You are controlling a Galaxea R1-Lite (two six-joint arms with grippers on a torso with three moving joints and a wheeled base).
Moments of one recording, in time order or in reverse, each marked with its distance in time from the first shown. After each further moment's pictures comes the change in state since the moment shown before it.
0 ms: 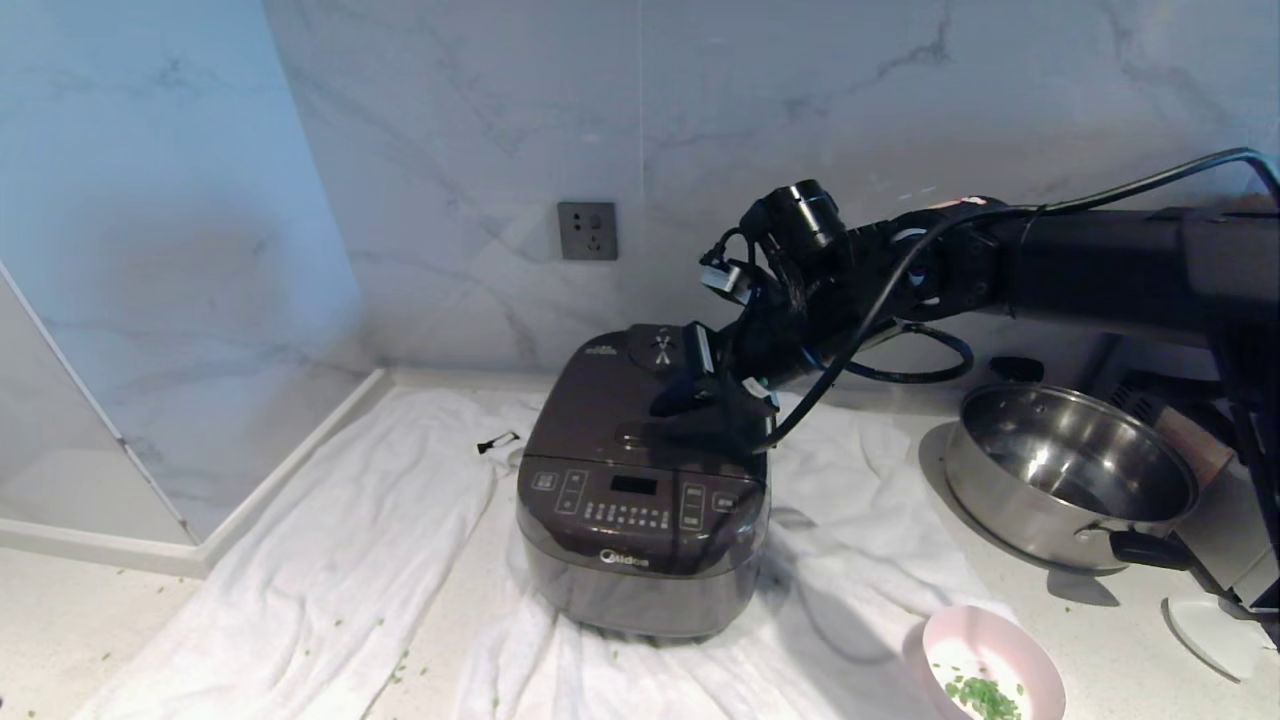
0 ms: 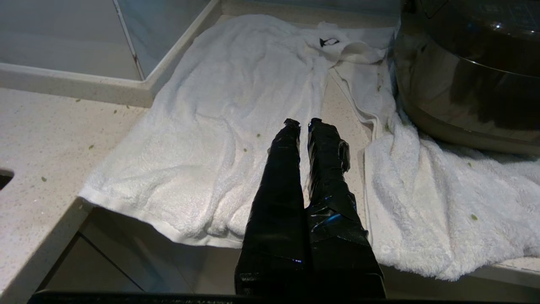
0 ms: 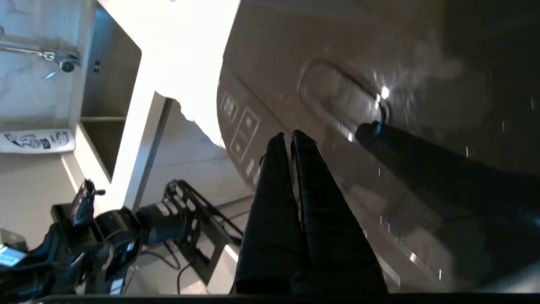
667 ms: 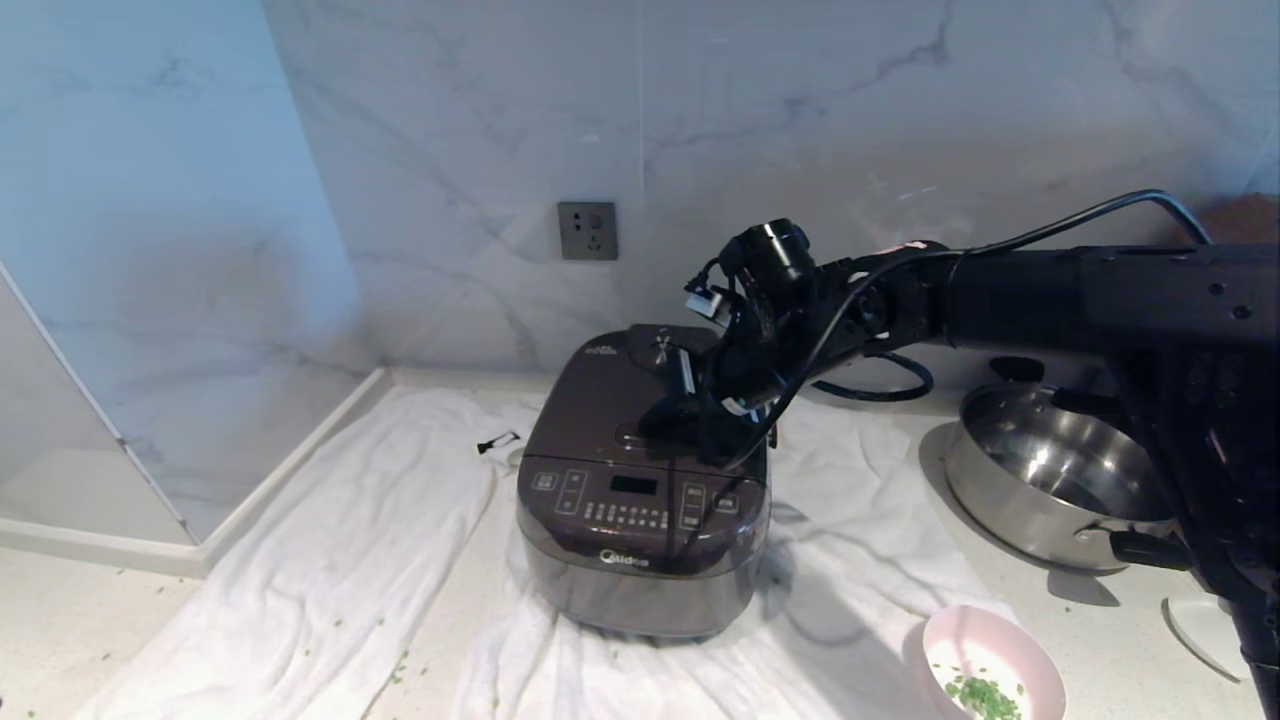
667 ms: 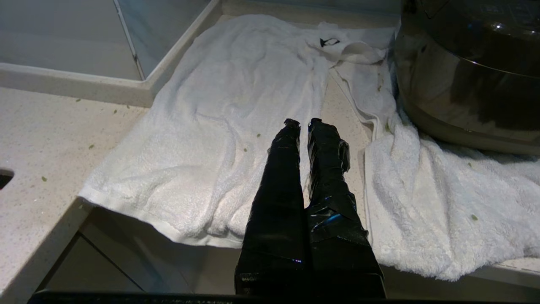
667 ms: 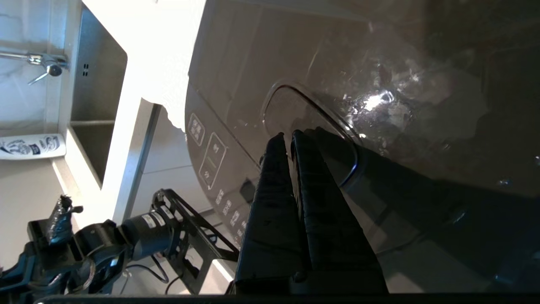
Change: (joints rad) left arm 0.000 0.000 0.000 0.000 0.000 -0.001; right arm -0.001 0.080 0.000 -0.068 -0.003 0.000
